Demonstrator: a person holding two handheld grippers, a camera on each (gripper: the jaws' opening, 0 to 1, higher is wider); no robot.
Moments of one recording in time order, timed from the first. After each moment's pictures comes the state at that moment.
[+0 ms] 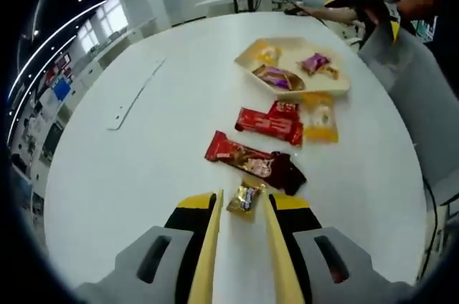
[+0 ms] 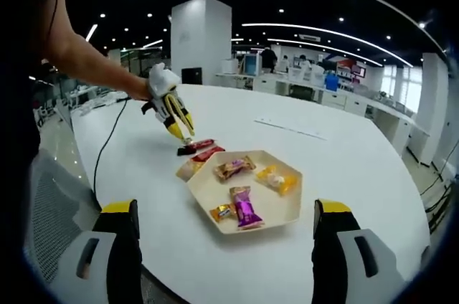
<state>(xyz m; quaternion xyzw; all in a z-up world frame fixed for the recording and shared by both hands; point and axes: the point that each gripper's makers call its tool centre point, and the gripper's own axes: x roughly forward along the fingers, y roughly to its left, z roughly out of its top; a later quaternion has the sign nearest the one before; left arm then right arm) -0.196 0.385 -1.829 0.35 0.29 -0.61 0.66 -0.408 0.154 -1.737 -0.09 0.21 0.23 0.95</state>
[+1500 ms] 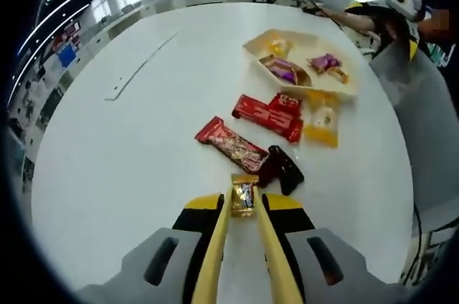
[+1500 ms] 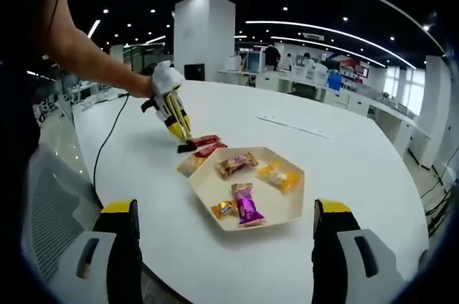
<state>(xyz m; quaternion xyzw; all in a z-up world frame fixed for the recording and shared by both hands) -0.205 0.391 -1.836 0.32 0.35 -0.57 0.68 -0.410 0.156 -1.742 -0.09 0.22 0.24 0.94</state>
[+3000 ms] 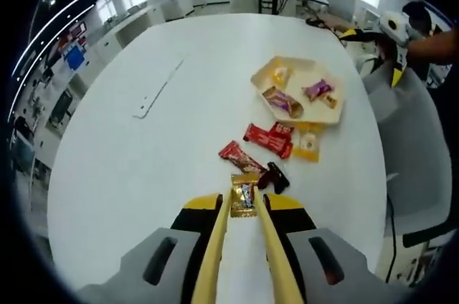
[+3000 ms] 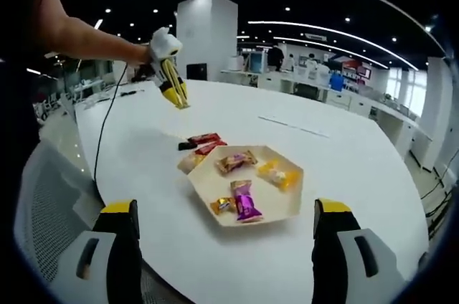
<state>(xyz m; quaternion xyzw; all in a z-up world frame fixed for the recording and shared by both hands) -0.205 0.401 -1.741 0.33 0.35 -0.55 0.69 -0.414 0.152 -1.745 -0.10 0.22 0.25 0.94</state>
